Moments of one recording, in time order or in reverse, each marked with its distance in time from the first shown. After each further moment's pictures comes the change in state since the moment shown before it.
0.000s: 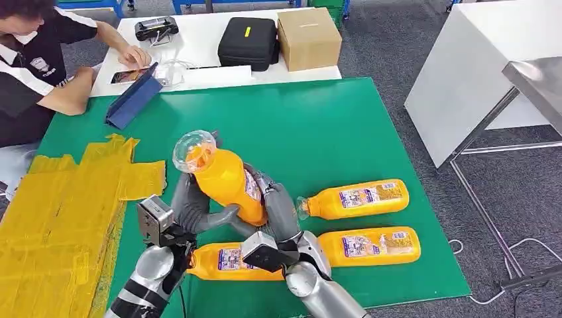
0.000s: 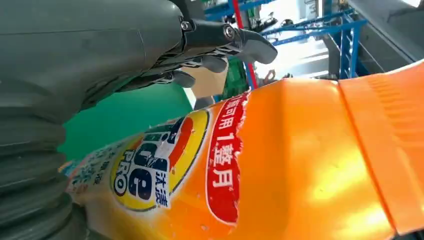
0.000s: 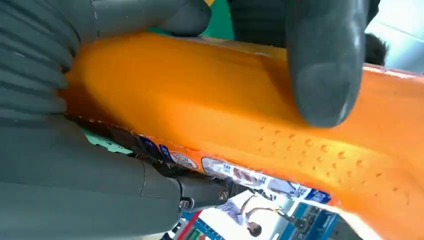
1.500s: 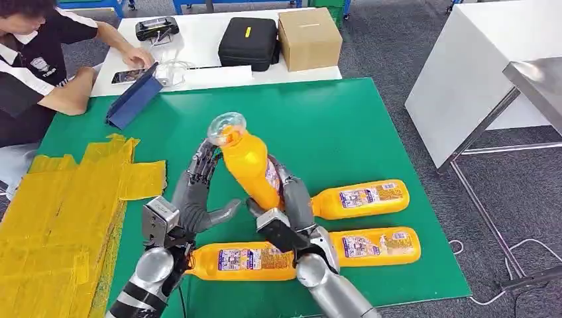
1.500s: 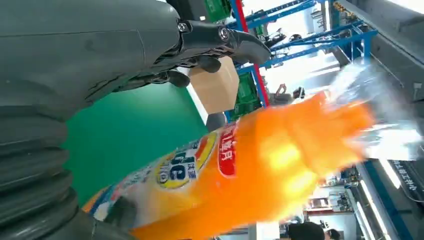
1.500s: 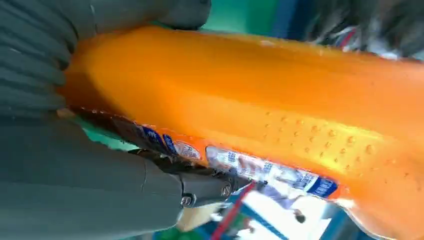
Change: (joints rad) left arm 0.017 0.001 0.003 -0.018 -0.036 0.047 -0.001; right arm -0.023 -0.010 -0.113 0.077 -0.028 -0.091 0.099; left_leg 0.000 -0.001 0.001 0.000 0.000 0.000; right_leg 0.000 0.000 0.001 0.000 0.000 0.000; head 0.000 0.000
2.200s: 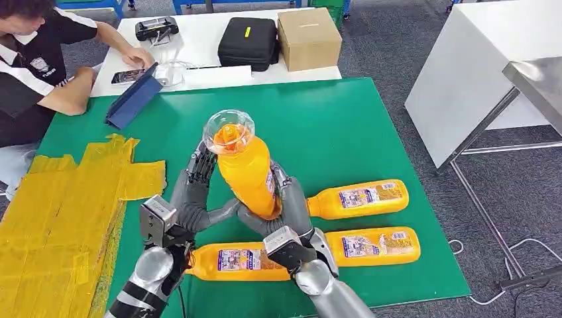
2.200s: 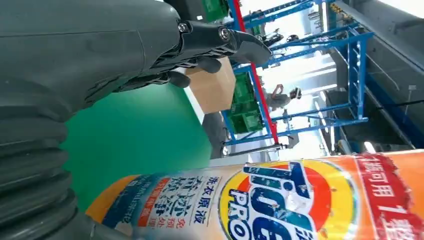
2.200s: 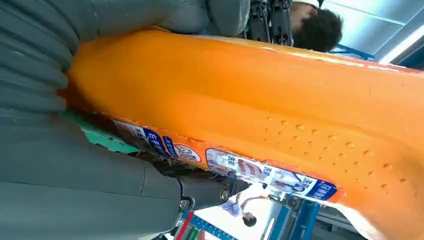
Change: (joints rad) left arm -0.004 0.000 -0.001 -0.004 0.002 0.005 -0.002; right arm 0.060 -0.010 0.066 -0.219 -0.086 0.111 -0.120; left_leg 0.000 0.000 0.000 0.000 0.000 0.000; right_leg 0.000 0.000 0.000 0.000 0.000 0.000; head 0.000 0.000
